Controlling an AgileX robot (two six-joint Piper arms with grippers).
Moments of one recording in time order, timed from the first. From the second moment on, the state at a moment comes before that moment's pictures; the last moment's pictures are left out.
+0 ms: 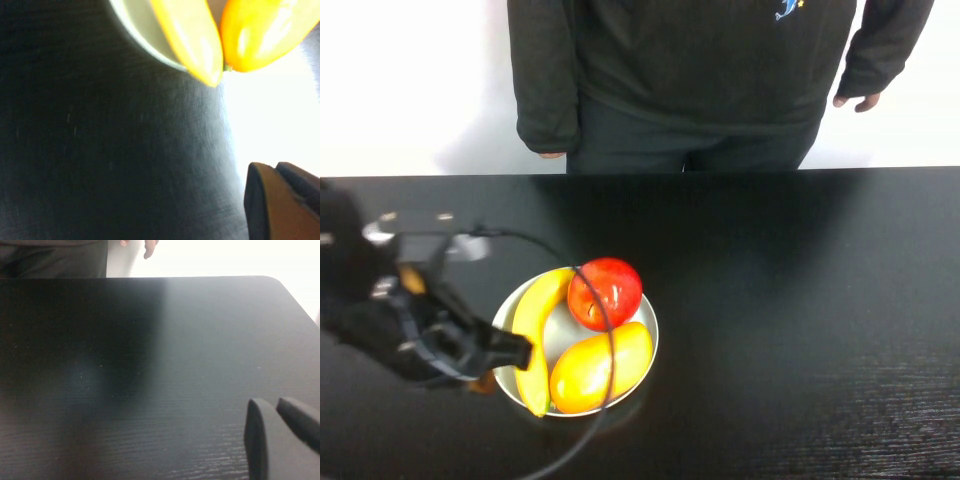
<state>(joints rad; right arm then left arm) -0.08 -0.01 0.03 -0.06 0.37 0.05 -0.46 1.33 -0.94 -0.16 1.00 -0.08</state>
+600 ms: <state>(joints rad) -0.08 -0.01 0.03 -0.06 0.37 0.05 -0.51 1.77 -1.16 0.03 0.80 -0.07</state>
